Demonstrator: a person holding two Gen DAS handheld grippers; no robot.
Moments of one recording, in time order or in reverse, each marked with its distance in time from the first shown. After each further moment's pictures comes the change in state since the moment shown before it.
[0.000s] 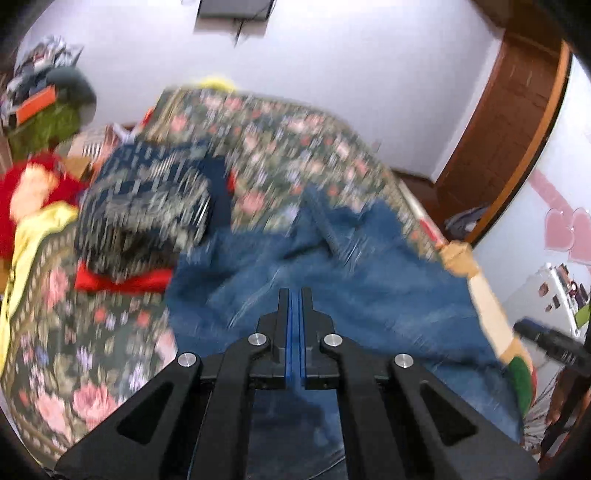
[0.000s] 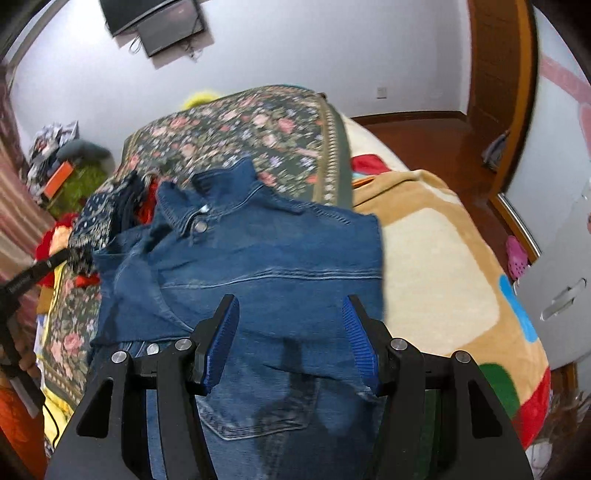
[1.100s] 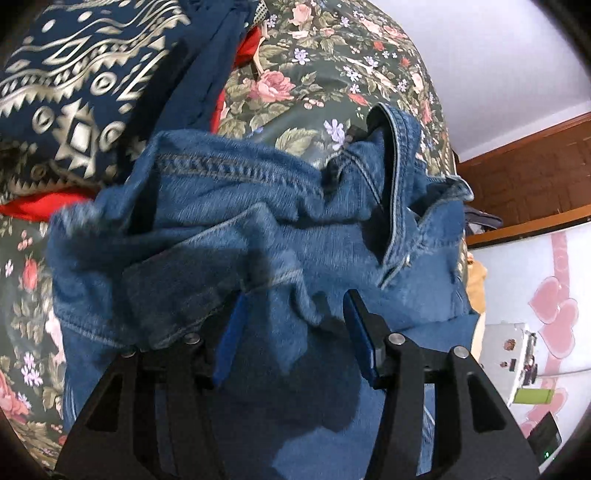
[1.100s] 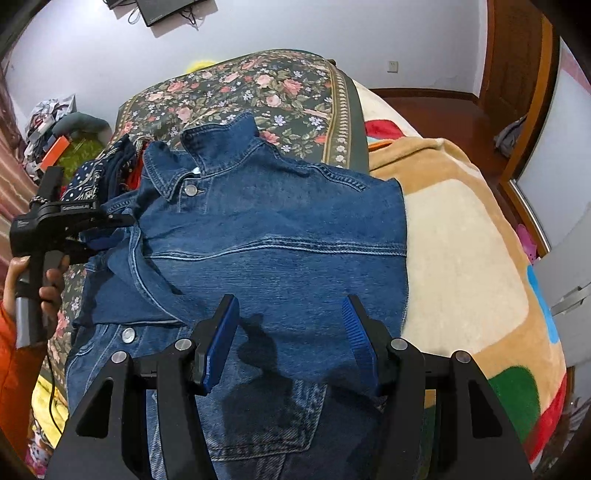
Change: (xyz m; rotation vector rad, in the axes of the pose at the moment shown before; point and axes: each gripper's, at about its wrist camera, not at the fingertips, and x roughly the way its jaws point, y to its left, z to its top) left arm 0.160 0.022 0.035 -0.376 0.400 -0.077; right arm 0.040 -0.007 -0.008 -0.001 0.111 0.011
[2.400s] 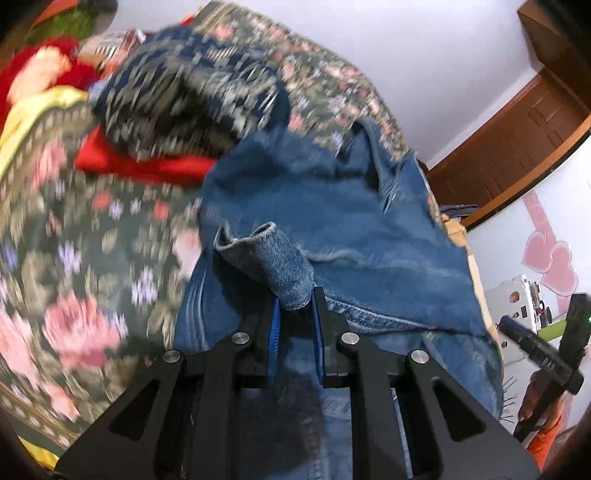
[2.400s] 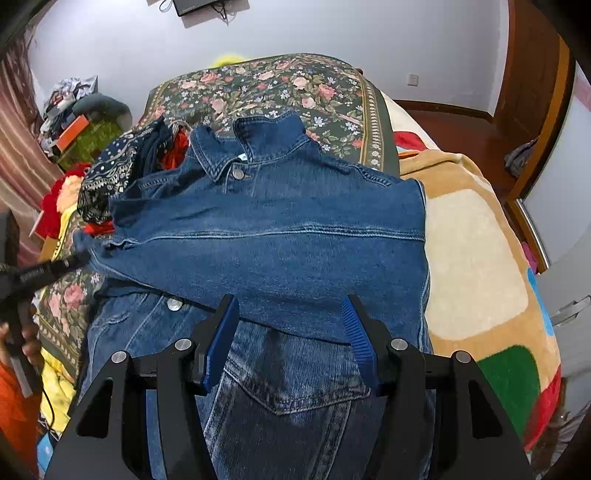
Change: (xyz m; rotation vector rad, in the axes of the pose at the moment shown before) left arm -0.104 0.093 -0.122 0.183 -0.207 -0.067; right arm -0.025 0.047 -0.021 -0.102 -0.003 -0.001
